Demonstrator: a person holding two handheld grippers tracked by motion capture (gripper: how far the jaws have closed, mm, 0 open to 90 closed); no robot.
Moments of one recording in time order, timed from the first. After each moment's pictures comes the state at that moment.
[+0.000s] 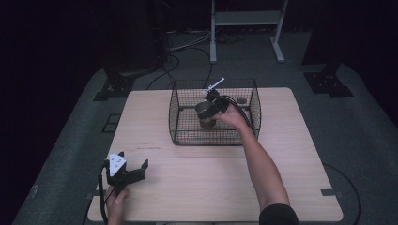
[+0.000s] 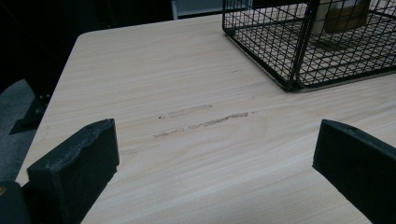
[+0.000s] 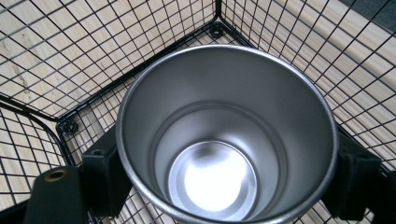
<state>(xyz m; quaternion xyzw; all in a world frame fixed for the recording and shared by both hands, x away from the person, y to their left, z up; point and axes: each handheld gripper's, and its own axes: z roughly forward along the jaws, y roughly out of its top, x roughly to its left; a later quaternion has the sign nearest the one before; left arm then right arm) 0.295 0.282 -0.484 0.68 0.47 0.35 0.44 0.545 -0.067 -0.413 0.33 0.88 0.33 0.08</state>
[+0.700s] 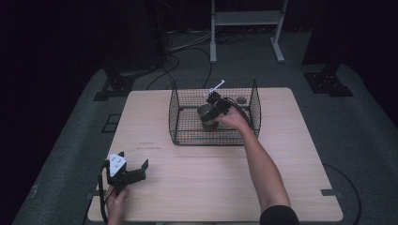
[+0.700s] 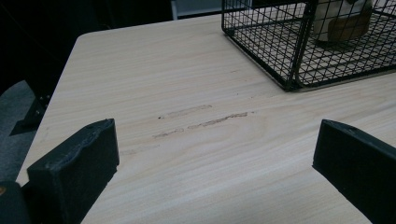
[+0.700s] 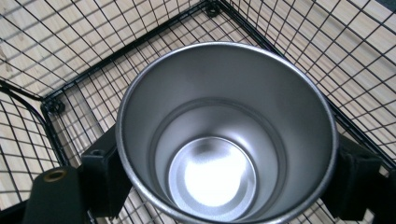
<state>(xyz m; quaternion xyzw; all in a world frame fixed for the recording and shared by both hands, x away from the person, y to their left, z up) 0.294 0.281 -0.484 0.69 0.47 0.35 0.44 0.543 -0.072 -0.421 0.33 0.89 0.30 0.08</state>
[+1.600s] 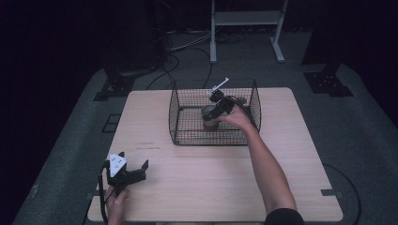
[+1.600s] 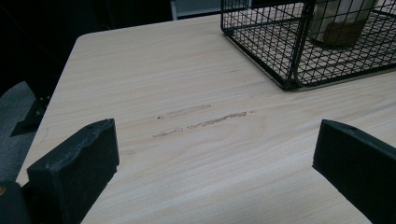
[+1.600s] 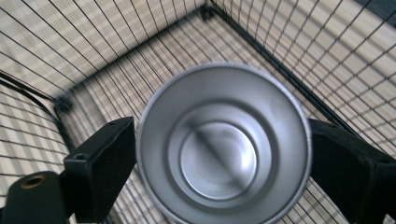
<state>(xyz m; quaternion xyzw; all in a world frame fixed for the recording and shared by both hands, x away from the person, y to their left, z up) 0.293 0.280 -0.484 0.69 0.46 0.35 0.44 0.536 -0.083 -0.407 0.34 0.88 0.31 0.08</state>
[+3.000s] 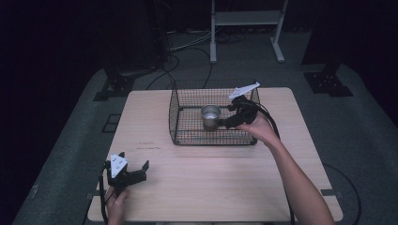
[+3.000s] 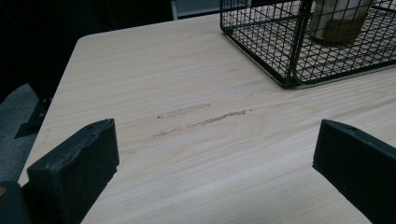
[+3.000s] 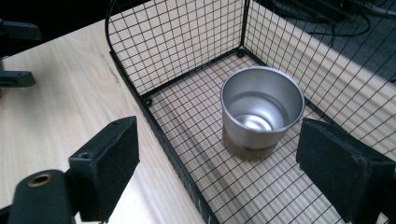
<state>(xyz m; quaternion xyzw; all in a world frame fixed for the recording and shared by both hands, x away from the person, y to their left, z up) 0.291 0.278 -0.484 0.69 0.46 0.36 0.43 0.449 -0.143 -0.357 0.29 0.85 0.42 0.10</state>
